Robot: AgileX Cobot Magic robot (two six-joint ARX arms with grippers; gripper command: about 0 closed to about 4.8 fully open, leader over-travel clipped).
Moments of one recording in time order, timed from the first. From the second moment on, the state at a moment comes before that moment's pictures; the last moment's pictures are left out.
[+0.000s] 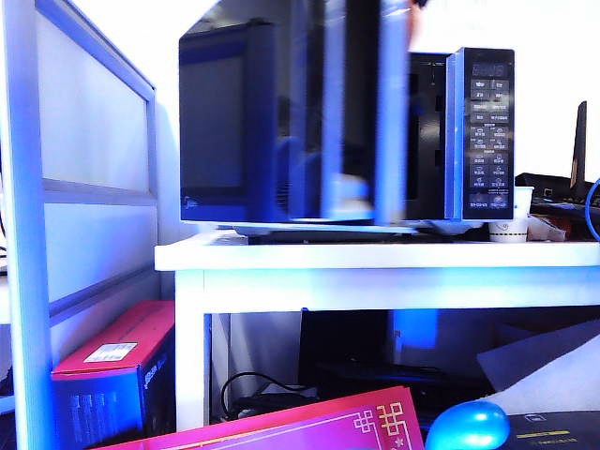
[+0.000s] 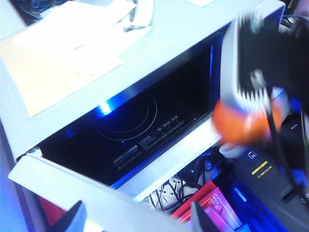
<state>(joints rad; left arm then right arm) -0.72 1.84 2.60 -1.22 -0.23 0.10 0.38 1.85 2.27 -1.13 -0.14 -0.50</state>
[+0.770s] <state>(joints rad) -0.72 1.84 2.60 -1.22 -0.23 0.10 0.39 1.97 2.23 -1.01 0.00 -0.45</state>
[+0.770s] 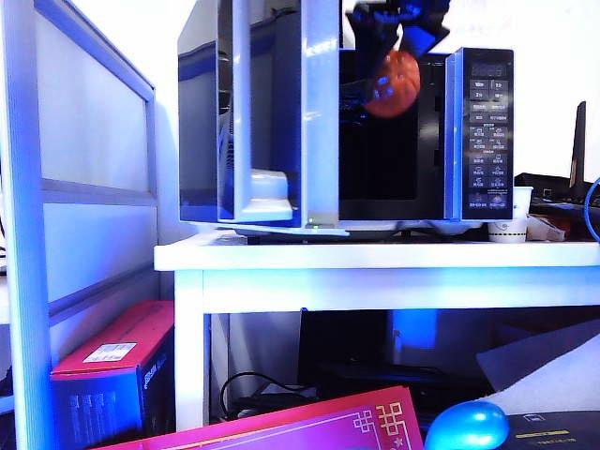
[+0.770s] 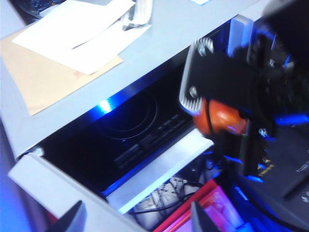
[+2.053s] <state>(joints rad) -0.72 1.84 2.60 -1.24 -0.25 0.12 0.38 1.98 1.76 -0.19 0.05 -0.68</state>
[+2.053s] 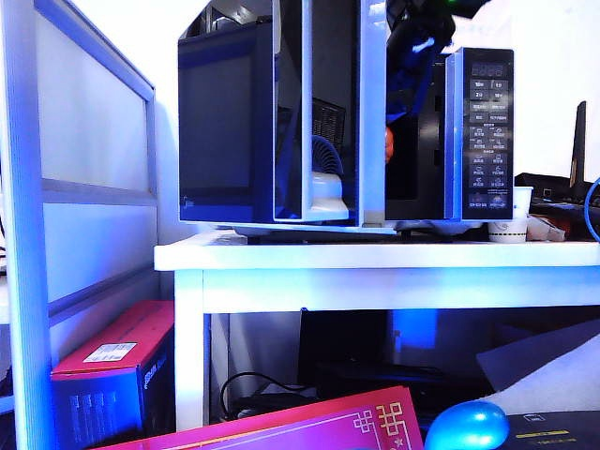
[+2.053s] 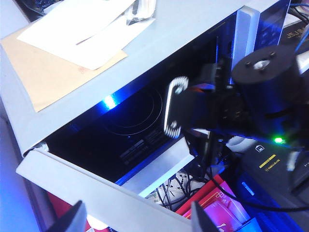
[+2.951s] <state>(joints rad) -0.72 1.84 2.60 -1.27 -0.26 0.14 0.38 2.19 1.75 0.24 0.02 -0.85</state>
